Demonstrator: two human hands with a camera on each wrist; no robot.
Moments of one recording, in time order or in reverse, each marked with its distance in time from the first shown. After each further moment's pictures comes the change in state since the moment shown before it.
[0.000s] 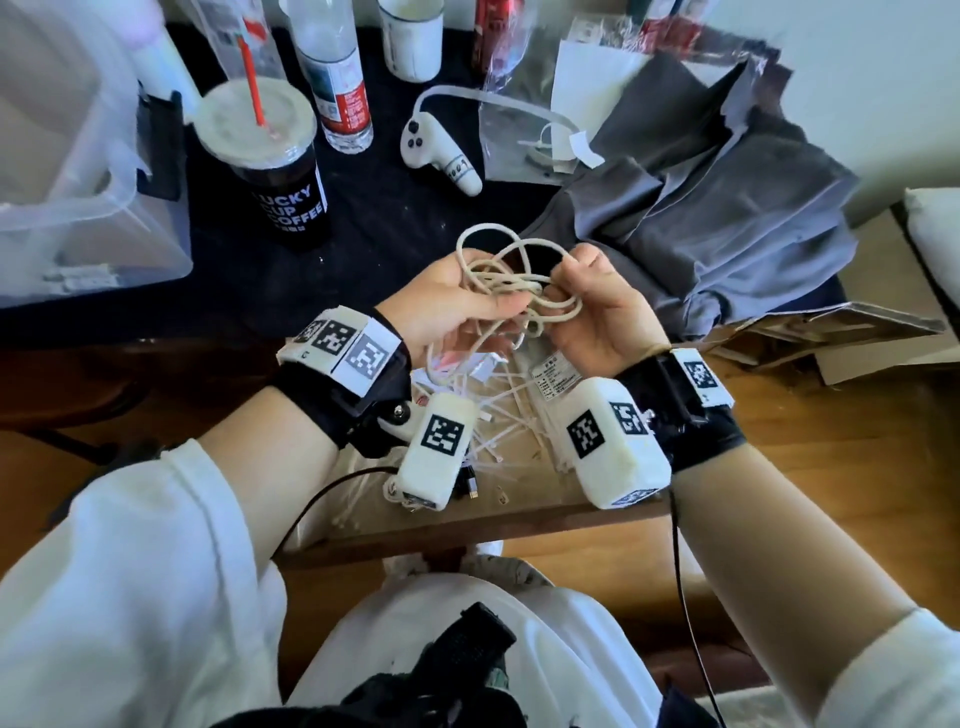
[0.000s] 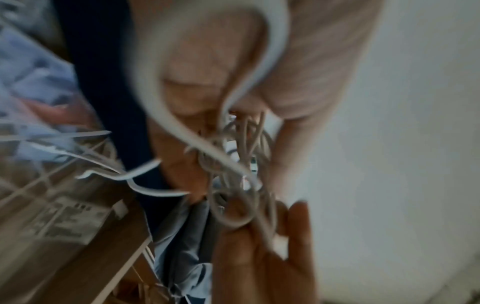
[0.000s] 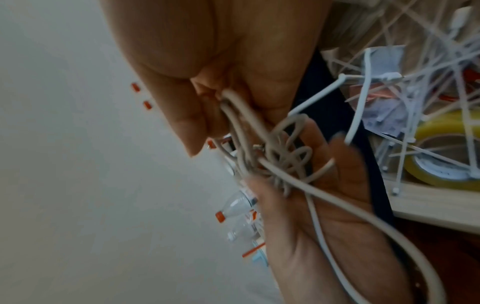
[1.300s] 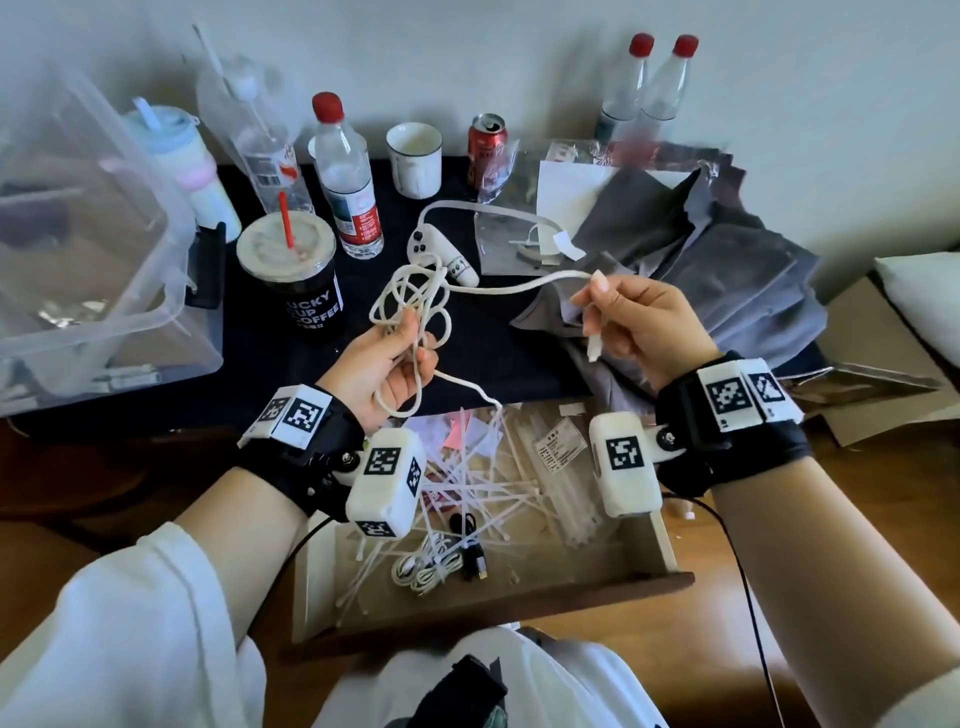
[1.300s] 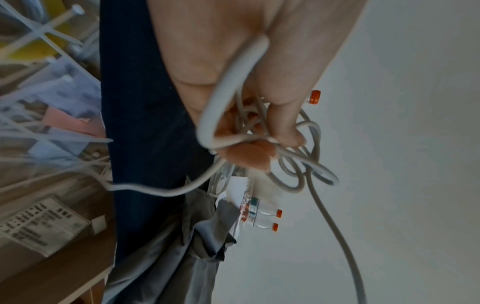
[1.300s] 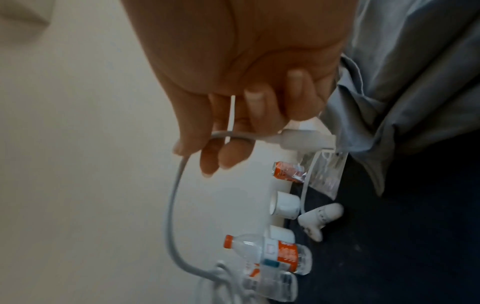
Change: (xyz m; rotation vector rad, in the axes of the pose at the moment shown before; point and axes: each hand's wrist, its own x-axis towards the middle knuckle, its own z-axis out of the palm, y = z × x) left_hand 0.002 0.014 -0.045 -0.534 0.203 0.042; right_hand 0.004 -0.072 0.011 -0.777 0.089 -0.238
